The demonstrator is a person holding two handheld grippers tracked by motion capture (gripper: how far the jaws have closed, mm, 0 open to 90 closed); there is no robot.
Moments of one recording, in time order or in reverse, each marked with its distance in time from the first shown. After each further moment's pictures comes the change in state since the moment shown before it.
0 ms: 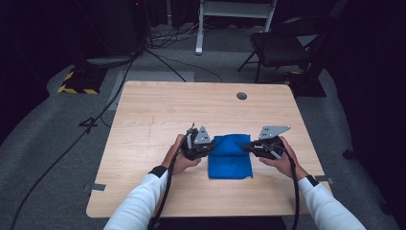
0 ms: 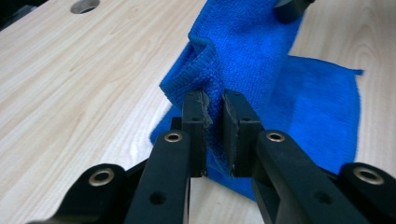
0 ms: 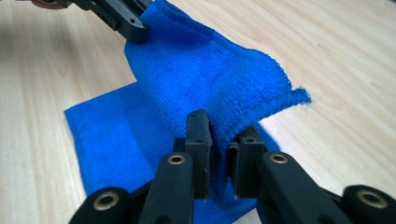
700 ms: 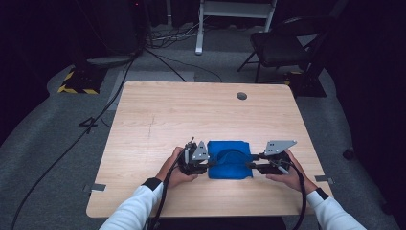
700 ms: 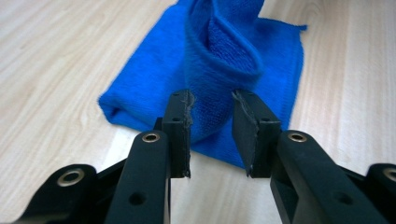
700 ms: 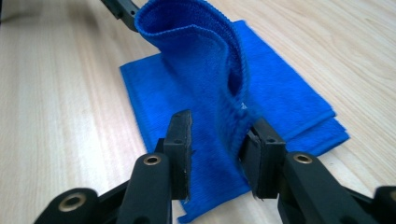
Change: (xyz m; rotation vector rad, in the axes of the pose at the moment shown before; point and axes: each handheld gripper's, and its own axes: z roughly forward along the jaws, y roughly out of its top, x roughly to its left) left arm -0.032 -0.020 -0.013 0.057 -0.068 0.055; right arm 0.029 -0.028 -0.017 0.021 0.071 -0.046
